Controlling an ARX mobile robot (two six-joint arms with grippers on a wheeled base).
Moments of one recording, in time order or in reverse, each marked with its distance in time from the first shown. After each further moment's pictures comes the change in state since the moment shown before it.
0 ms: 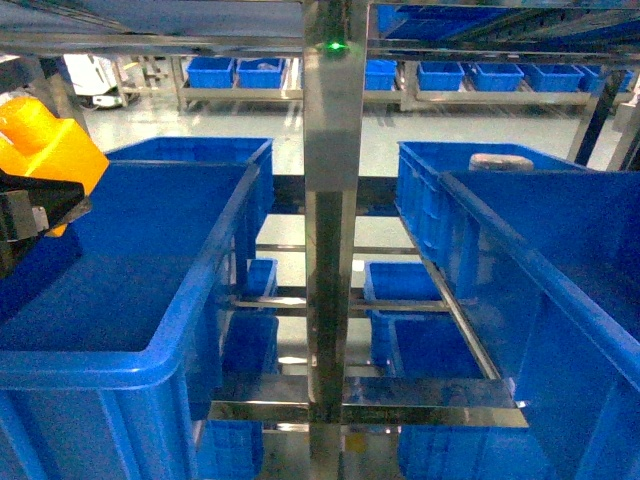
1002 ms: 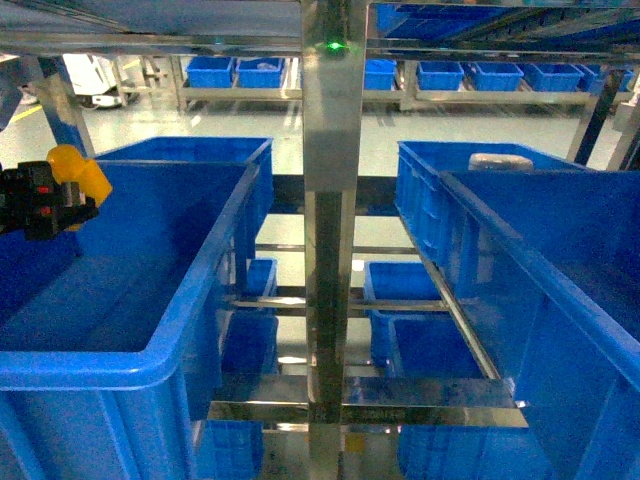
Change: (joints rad) left arm 0.237 0.563 0.460 -0.105 0.161 0.102; right arm 0.000 0.000 0.000 0.000 0.000 0.000
